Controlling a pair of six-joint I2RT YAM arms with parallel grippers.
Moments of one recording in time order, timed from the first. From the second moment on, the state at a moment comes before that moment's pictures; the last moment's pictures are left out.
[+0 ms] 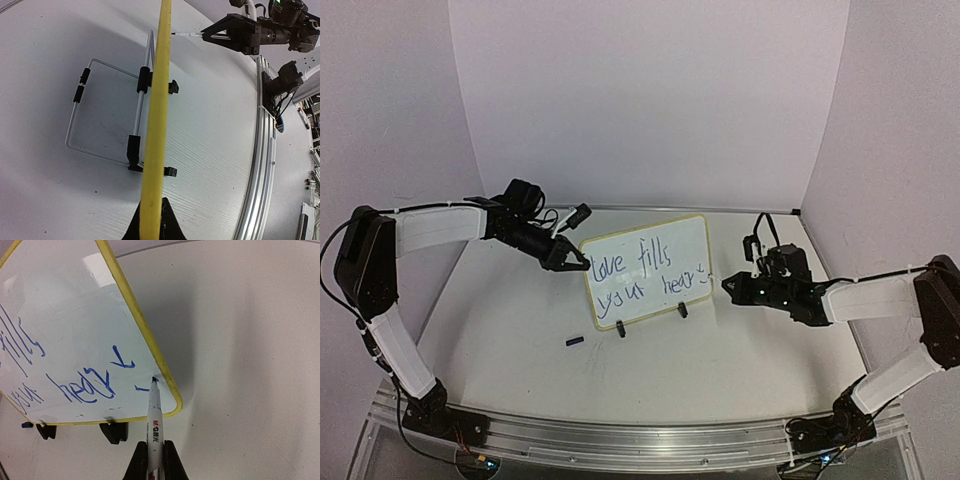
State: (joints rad) left arm -0.47 1.71 1.25 -0.47 0.77 0.24; right arm 0.52 1.46 0.60 0.30 -0.07 0.43
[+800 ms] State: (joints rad) left arm -0.47 1.71 1.25 -0.47 0.77 0.24; right arm 0.52 1.45 0.61 0.30 -0.15 0.43
